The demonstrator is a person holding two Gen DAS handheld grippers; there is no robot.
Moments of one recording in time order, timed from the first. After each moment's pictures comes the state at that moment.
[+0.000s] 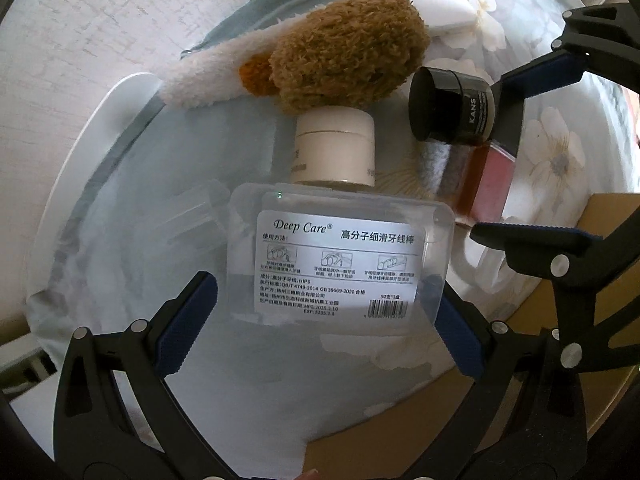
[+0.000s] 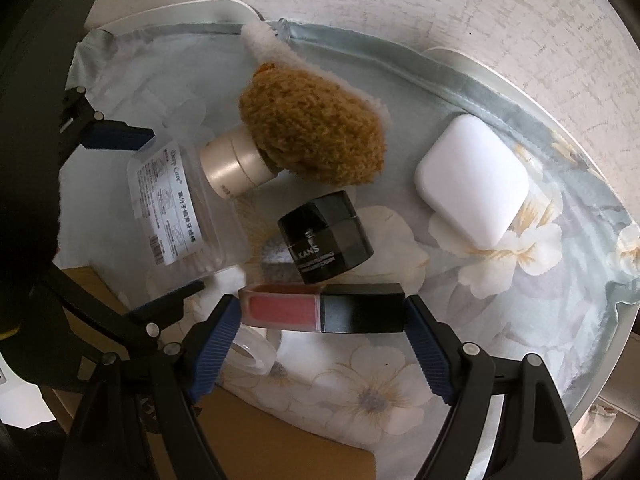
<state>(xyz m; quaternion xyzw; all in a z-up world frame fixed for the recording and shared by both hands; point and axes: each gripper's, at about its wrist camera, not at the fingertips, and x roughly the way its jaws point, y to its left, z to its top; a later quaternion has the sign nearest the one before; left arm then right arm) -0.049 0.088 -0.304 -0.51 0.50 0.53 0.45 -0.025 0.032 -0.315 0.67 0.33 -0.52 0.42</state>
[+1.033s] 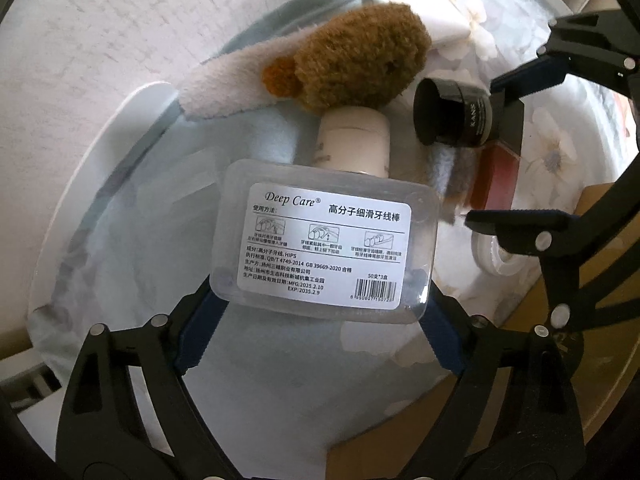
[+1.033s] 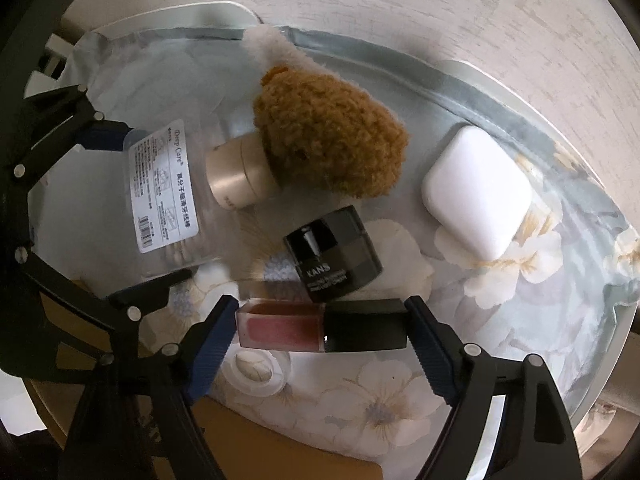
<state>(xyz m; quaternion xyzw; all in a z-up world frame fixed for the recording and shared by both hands) -0.047 0.057 -0.261 -0.48 0.50 0.53 0.49 0.031 0.065 -0.309 0.65 0.34 -0.52 0.43</state>
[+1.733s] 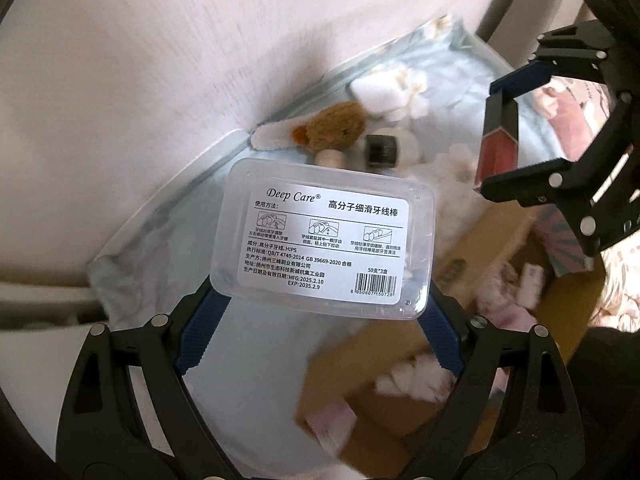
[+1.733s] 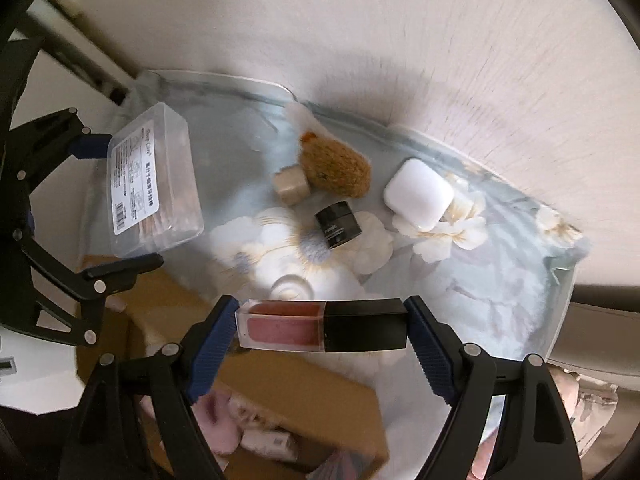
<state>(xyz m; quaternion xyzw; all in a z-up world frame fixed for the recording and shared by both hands) -0.058 -0.020 -0.134 -0.42 0.46 0.58 0.52 0.017 0.070 -0.182 0.61 0.31 -0.56 0.47</state>
